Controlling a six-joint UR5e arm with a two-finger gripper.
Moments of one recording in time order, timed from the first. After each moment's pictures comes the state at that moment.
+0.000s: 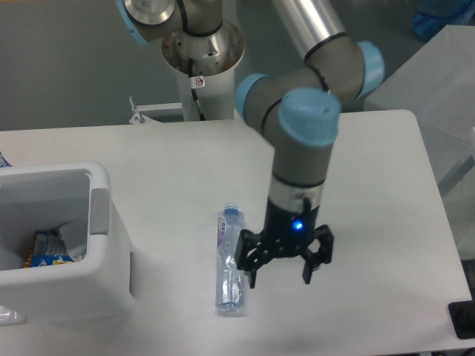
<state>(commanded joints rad) 2.41 -2.07 -1.43 -0.94 1.40 0.27</state>
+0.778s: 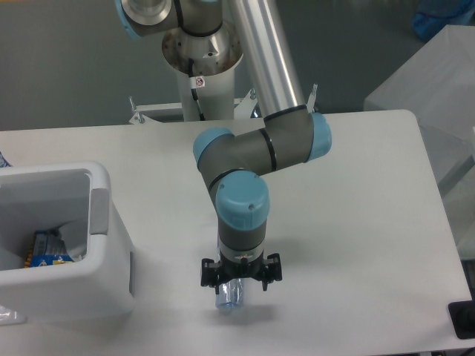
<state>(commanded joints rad) 2.33 -2.18 -1.48 -0.87 1.52 0.26</state>
